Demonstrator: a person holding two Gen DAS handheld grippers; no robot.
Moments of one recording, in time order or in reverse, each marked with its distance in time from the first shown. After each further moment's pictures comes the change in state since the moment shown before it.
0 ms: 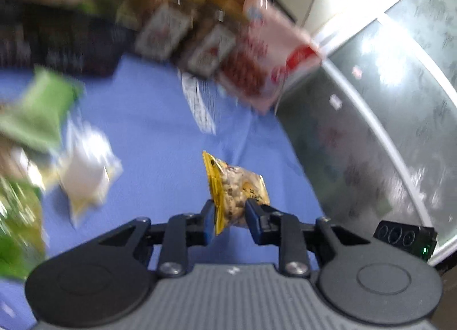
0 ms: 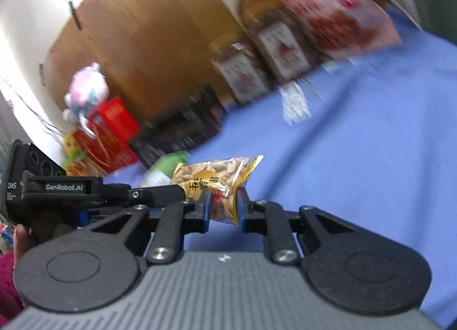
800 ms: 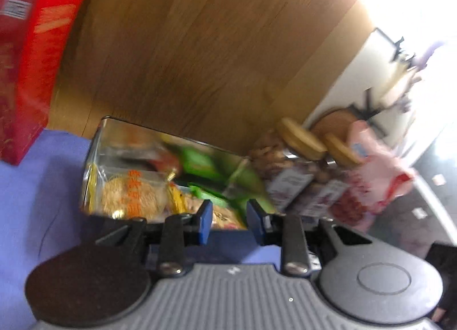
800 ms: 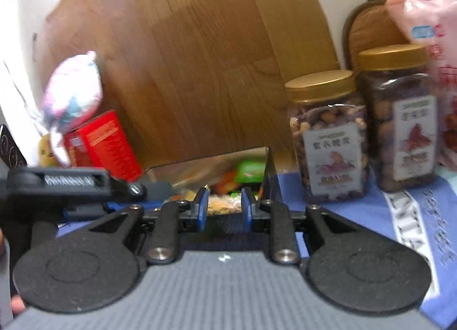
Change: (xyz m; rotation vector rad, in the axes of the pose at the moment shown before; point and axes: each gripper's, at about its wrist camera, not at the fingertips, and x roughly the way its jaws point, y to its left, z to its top) left arm -0.046 0.077 0.126 -0.023 -0.316 0.287; right arm 0.154 0.069 0.062 -0.183 -0.013 0.014
